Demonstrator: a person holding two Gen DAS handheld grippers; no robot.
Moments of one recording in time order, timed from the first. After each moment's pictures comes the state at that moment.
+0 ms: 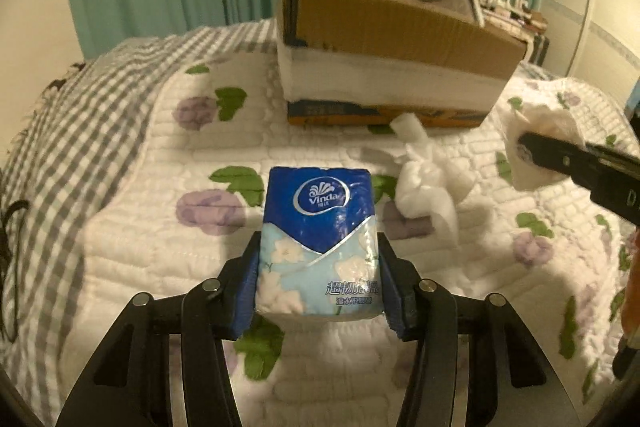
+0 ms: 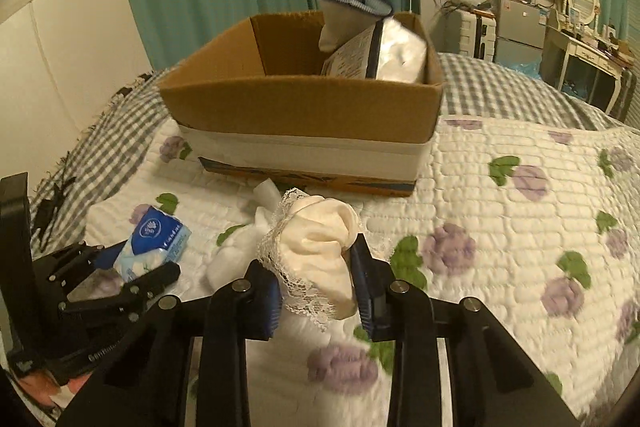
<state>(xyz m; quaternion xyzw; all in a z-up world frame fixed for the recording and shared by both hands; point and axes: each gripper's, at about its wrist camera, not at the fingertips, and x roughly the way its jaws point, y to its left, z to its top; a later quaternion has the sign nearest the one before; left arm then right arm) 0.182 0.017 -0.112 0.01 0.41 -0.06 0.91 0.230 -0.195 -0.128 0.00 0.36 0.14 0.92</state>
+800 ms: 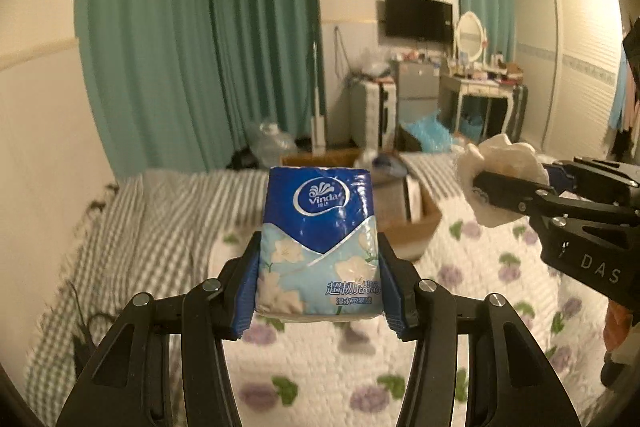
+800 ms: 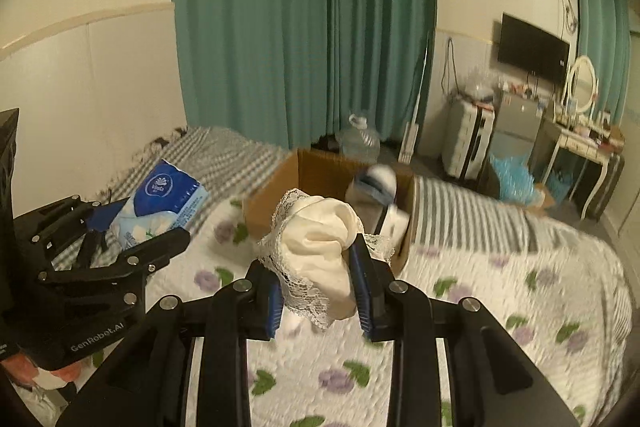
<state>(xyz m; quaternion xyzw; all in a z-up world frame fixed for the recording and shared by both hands) 0.162 0.004 0.068 0.04 0.25 -0.07 0.96 0.153 -0.176 0.045 -0.07 0.25 0.15 0.95</state>
